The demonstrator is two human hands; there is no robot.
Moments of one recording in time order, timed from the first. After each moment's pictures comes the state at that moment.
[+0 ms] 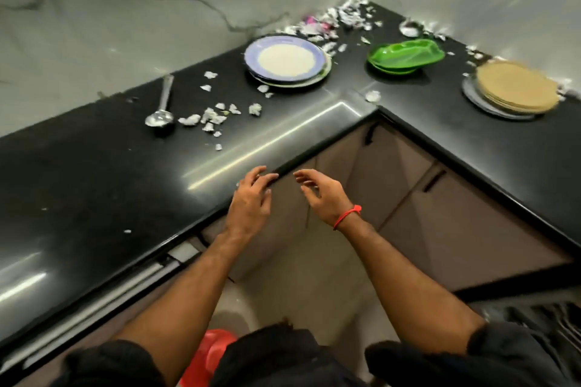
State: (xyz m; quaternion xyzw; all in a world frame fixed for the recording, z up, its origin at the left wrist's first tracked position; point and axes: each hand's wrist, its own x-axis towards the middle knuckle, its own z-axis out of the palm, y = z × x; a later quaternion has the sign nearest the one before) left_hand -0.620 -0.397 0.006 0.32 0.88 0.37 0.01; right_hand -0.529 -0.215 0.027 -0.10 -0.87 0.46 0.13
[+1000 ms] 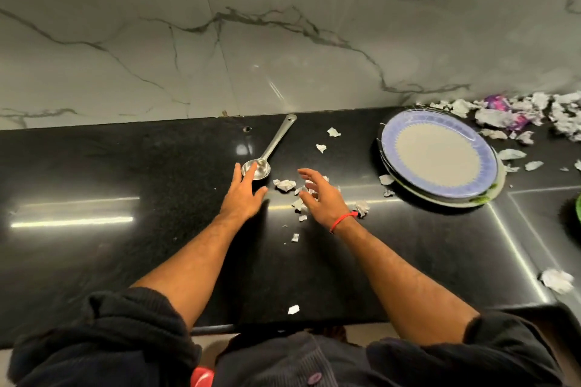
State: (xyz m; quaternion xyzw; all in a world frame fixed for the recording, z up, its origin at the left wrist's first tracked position) left_hand -0.903 -0.473 0.015 -0.12 0.94 0.29 0.10; right_hand -0.897 -0.259 0.016 0.10 -0.83 0.54 -0.08
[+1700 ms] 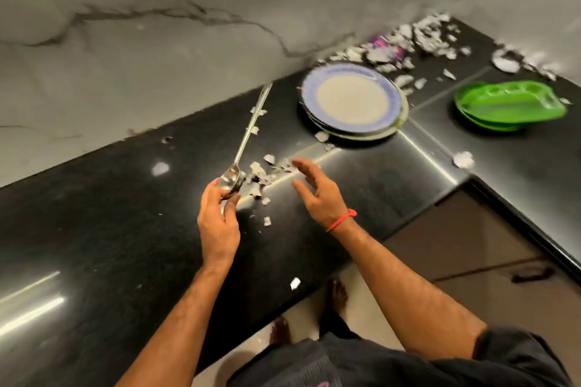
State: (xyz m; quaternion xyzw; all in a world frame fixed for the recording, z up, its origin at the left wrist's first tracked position) left_hand -0.841 -0.450 0.019 0.06 0.84 0.53 -0.10; right_hand -0.812 -0.238 0.024 -0.05 -0.79 0.60 0.14
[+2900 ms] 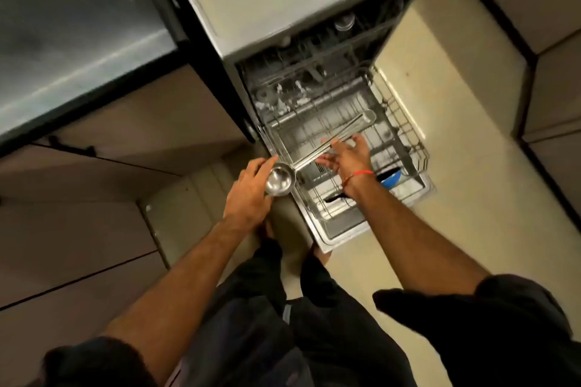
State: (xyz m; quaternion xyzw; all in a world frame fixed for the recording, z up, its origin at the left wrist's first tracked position) left_hand -0.223 -0.089 -0.105 0.79 0.52 0.01 0.32; right_hand 0.007 -0.101 -0.111 -0.66 -0.01 0.53 0.54
